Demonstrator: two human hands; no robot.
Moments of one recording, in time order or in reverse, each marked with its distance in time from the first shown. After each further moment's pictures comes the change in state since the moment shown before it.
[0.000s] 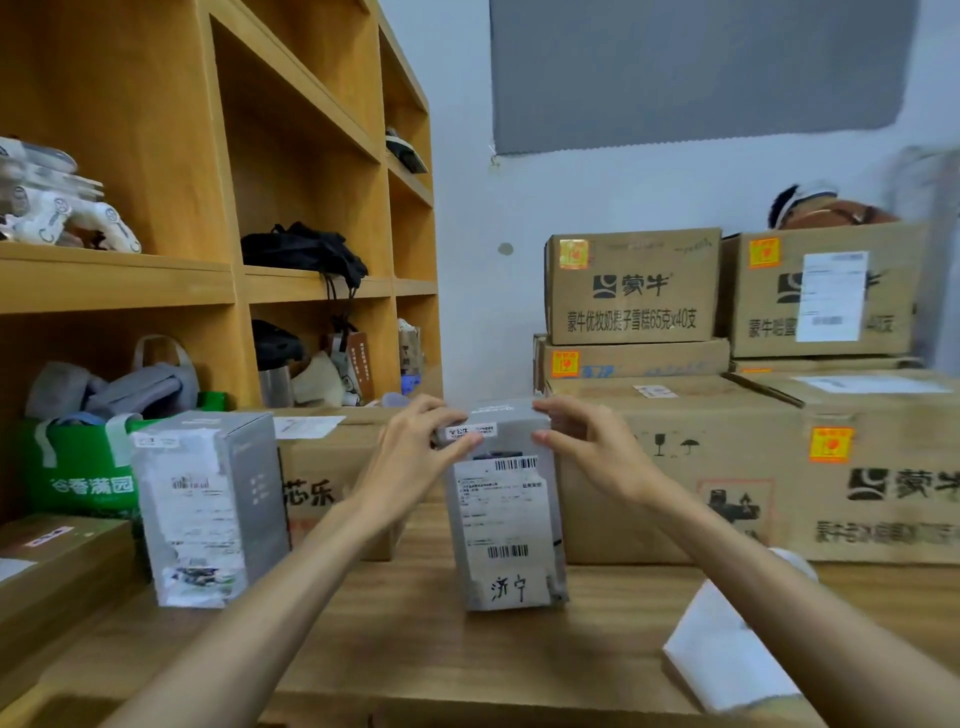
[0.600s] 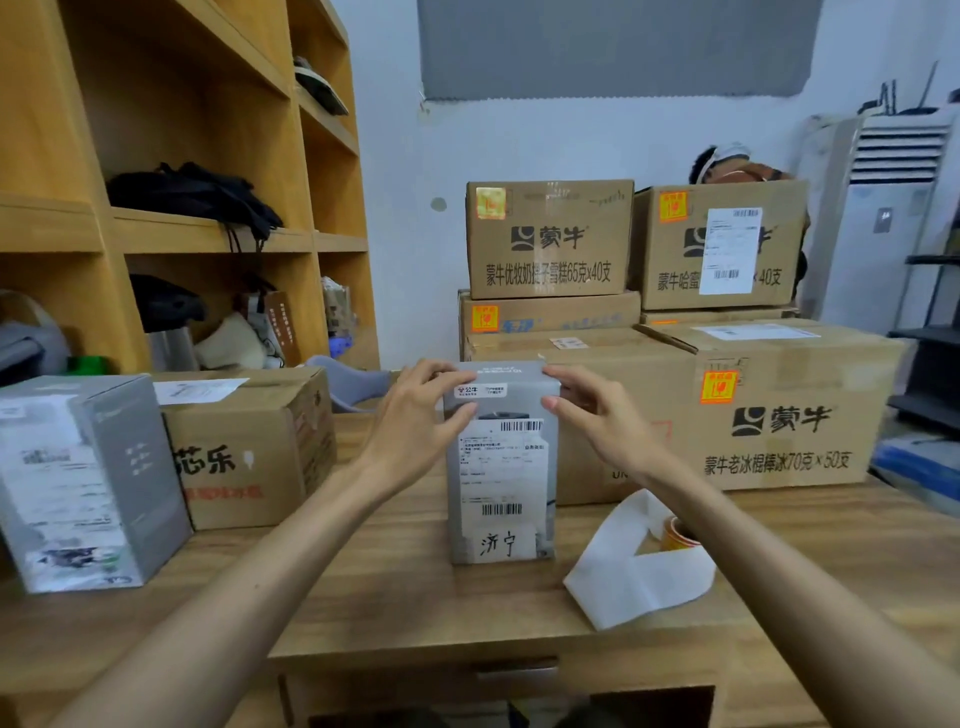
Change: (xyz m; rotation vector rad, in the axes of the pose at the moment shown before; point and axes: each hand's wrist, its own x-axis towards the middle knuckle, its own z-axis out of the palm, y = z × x) left_hand 0.005 0.057 0.078 -0.052 -0.041 0.148; right_hand -0.058 0.048 -0.075 -0.061 0.121 0.072
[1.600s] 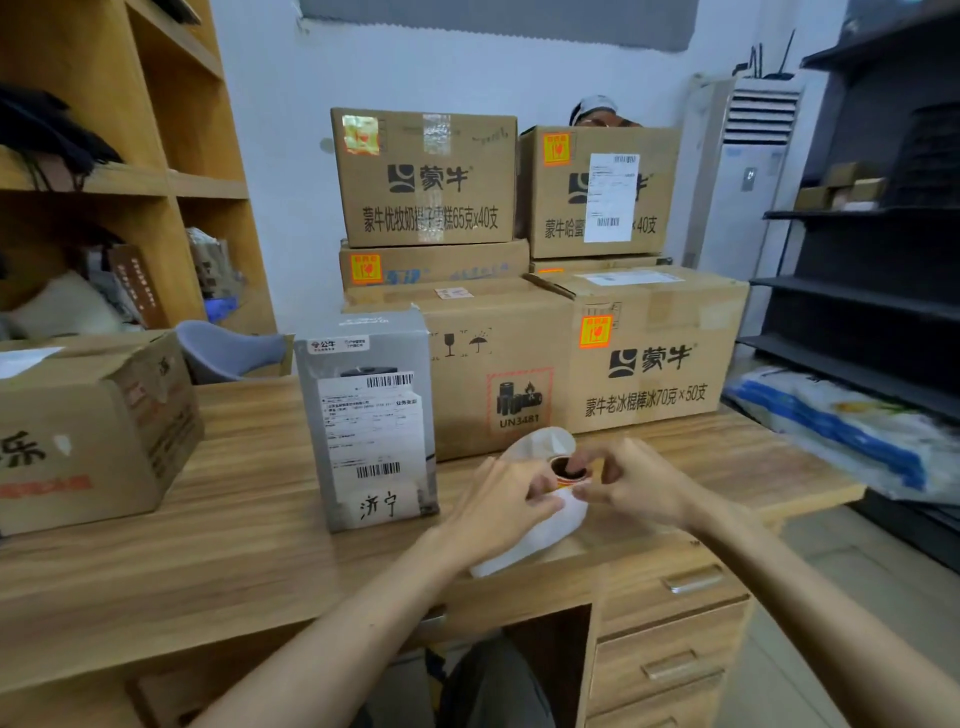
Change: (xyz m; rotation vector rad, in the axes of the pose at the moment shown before) left_hand -0.055 0.121 0.184 -0.255 -0.527 0.057; right_hand -0.129 0.073 -0.097 -0.553 -0.249 0.314
